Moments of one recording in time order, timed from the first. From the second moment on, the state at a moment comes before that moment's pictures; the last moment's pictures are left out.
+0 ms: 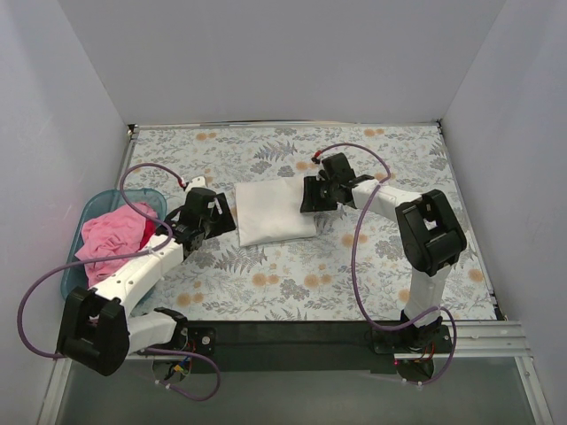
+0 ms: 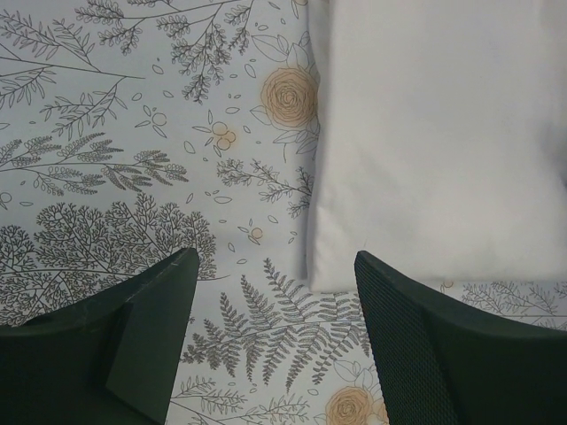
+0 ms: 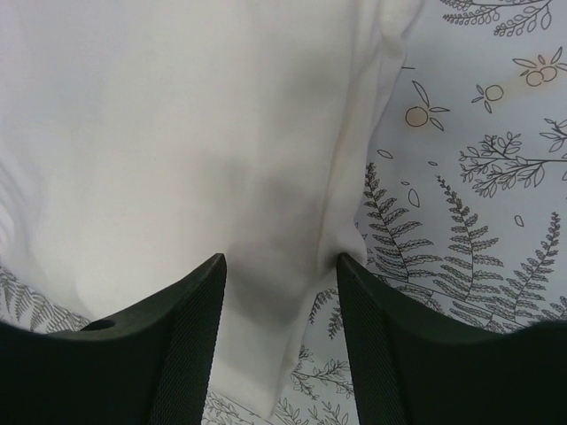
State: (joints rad) left arm -0.40 1.17 0.72 -0.32 -0.23 -0.58; right arm 0.51 1.89 1.22 -0.21 -0.24 0.36
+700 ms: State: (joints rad) left arm -0.40 1.19 0.72 -0.32 -0.19 -0.58; right arm 0.48 1.90 1.23 -0.20 -0.43 0.39
